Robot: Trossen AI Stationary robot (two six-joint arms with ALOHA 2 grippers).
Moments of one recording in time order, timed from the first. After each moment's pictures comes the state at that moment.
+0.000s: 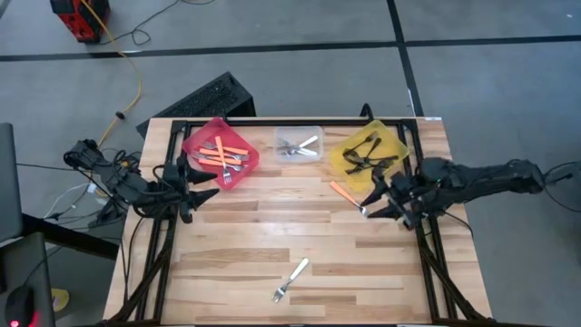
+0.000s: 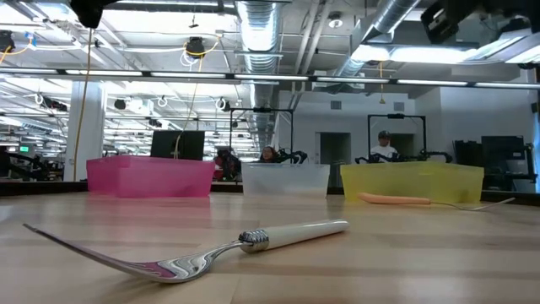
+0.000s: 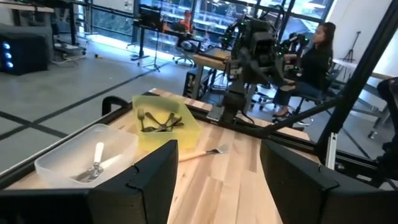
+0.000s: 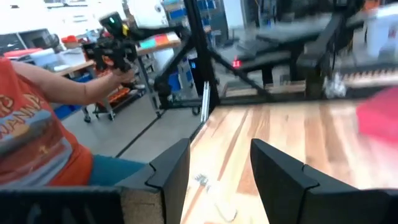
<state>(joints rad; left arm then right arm) -0.54 0.49 0.62 -0.25 -0.79 -0.33 0.10 0.56 0.48 0.04 -0.33 0.24</state>
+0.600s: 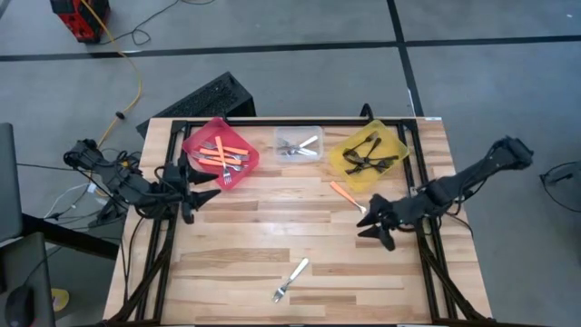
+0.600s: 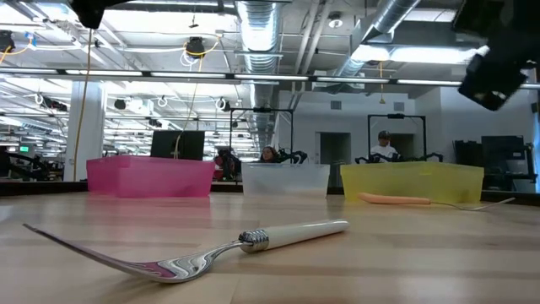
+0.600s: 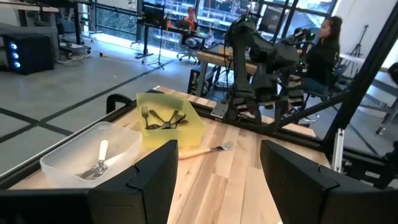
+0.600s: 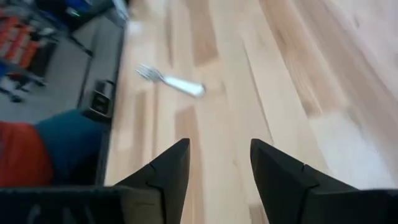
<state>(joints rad) -0.54 0.52 0.62 -0.26 -0.80 -0.33 0.46 0.80 0.48 -0.27 0.15 0.72</state>
